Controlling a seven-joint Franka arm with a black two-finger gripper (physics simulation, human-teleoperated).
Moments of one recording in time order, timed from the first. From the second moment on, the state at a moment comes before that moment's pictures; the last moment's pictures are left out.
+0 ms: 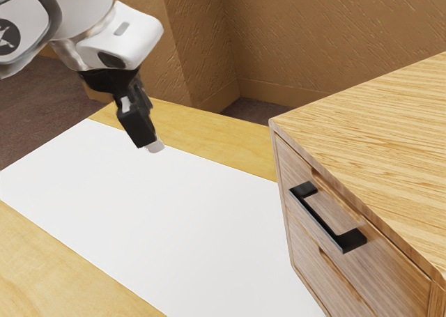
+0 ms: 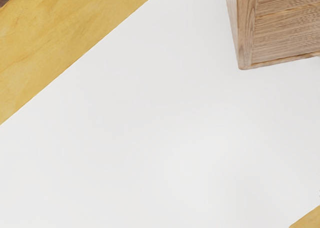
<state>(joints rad) -0.06 -0.30 -0.09 -1.65 0.10 1.67 0.63</state>
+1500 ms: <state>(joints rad) 0.04 -0.54 -0.47 -2.06 -0.14 2.17 1.49</state>
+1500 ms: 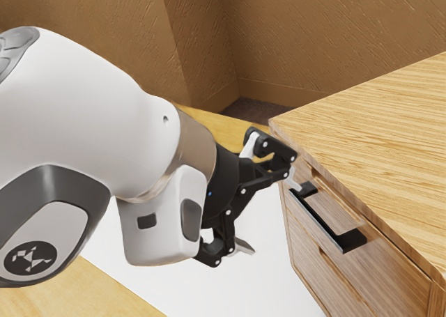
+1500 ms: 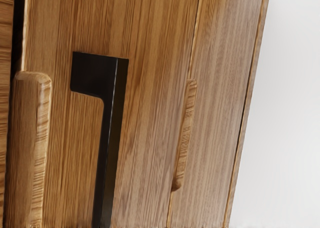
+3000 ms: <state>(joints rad) 0.03 -0.43 -0.47 -2.12 -0.26 2.38 1.40</state>
